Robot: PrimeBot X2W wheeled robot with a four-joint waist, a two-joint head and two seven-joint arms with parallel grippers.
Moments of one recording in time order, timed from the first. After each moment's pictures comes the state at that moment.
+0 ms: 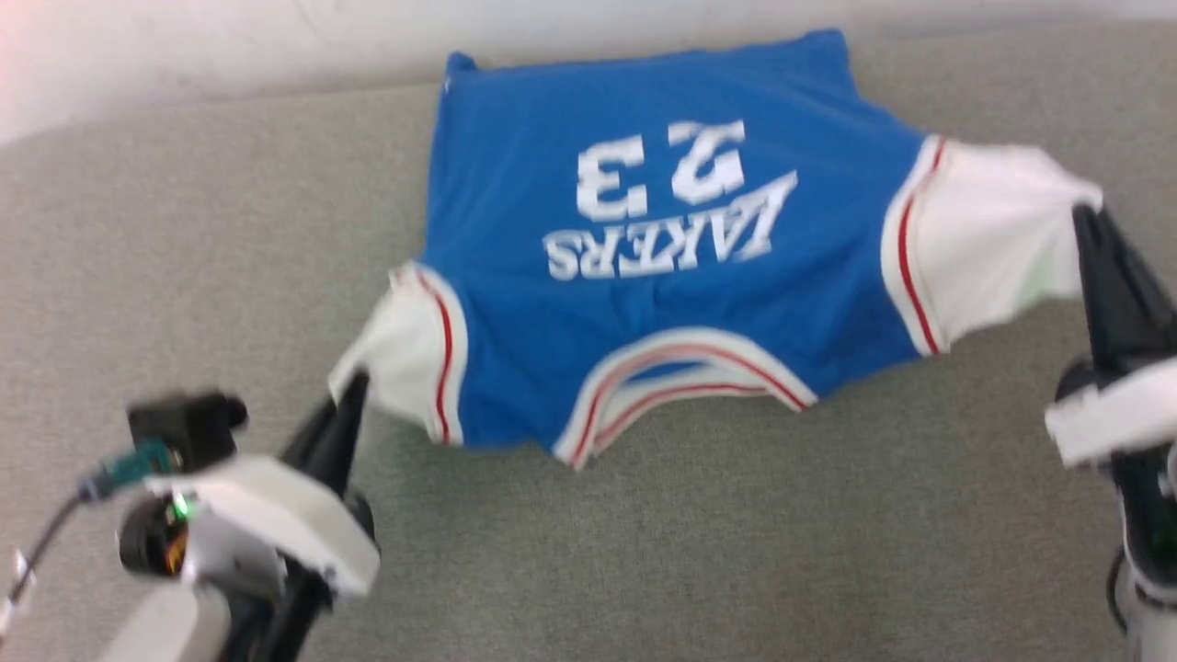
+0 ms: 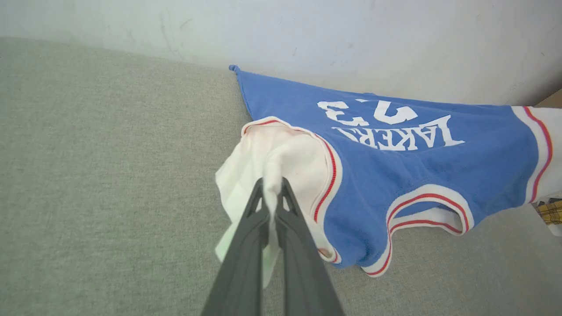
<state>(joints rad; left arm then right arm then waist) -0.13 0.53 -0.35 -0.21 -0.82 0.25 0.13 -0.23 -0.09 -0.20 -0.20 0.41 0.13 0.27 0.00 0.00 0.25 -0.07</state>
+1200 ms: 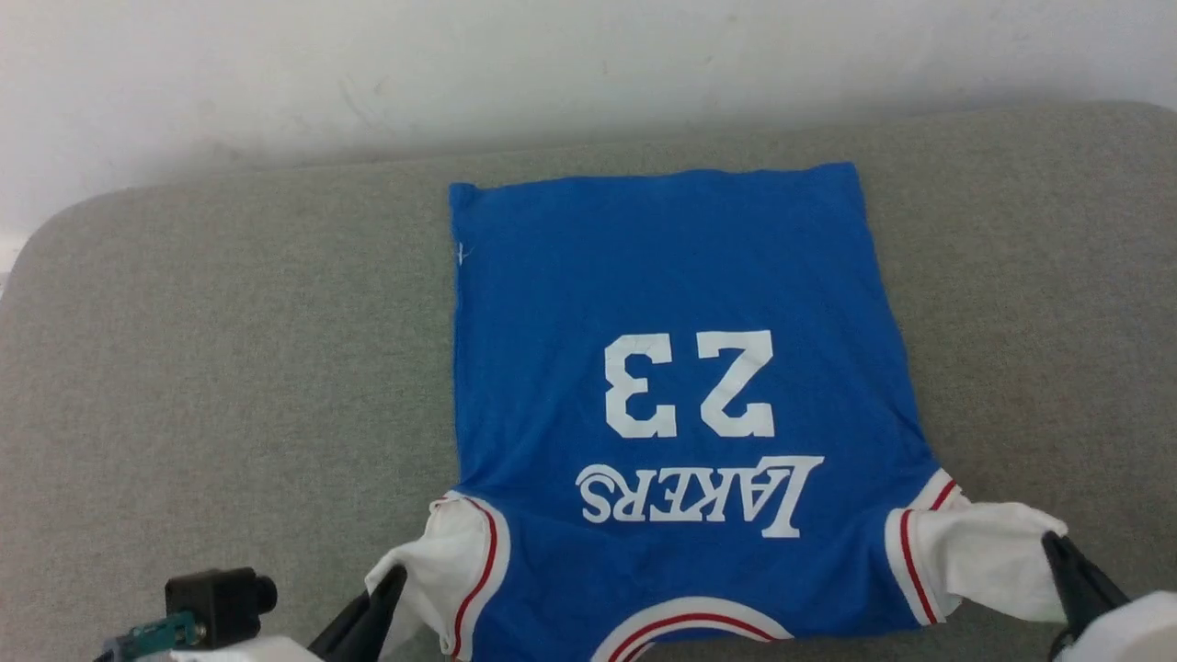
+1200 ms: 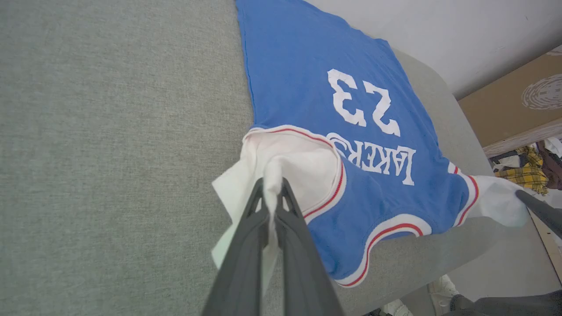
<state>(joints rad) 0.24 0.59 -0.37 -0.37 -0.93 0.25 0.15 0.25 -0.05 -0.29 -0.22 0.40 0.13 0.42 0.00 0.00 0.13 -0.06</state>
